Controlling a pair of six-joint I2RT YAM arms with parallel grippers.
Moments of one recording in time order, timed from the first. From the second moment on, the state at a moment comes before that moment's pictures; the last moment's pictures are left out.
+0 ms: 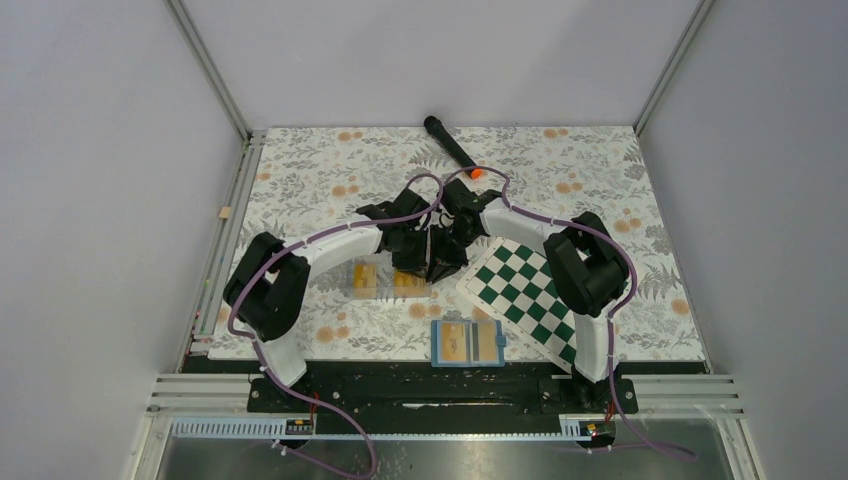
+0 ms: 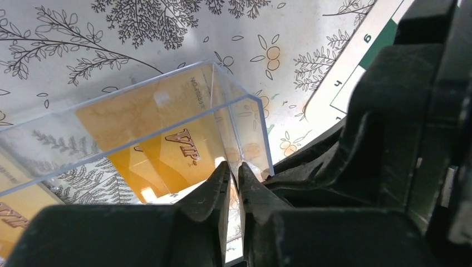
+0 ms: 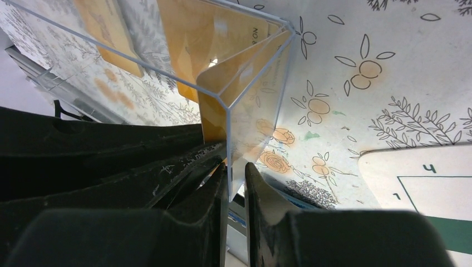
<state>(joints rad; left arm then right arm) -0.67 1.76 1.20 -0.59 0.16 -0.57 0.66 2.00 1.41 -0.69 -0.51 0.63</state>
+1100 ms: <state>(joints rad) -0.67 0.99 0.85 -0.45 0.23 -0.72 0.58 1.35 1.01 -0.70 -0.45 0.62</state>
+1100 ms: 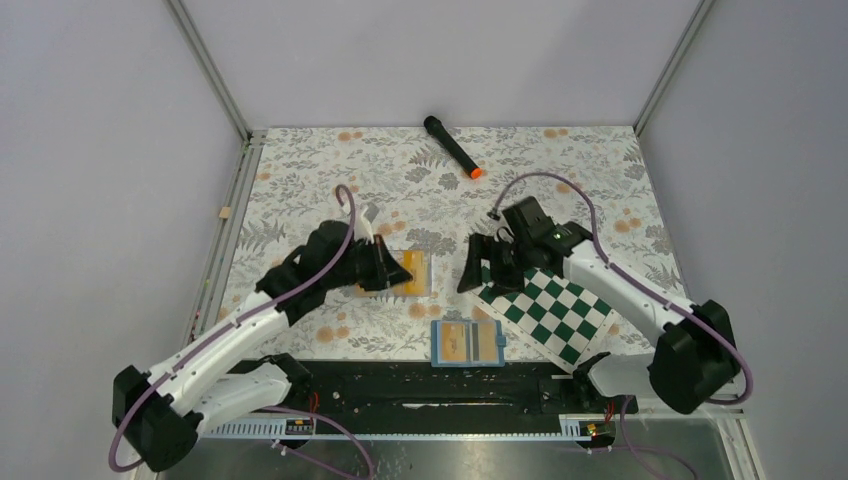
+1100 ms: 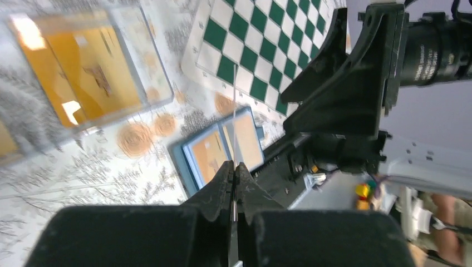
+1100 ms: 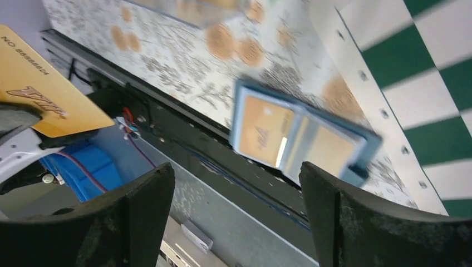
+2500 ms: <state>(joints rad) -1.00 1.45 0.38 0.47 0.19 -1.23 0.38 1.34 0.44 -0.46 -0.66 0.69</state>
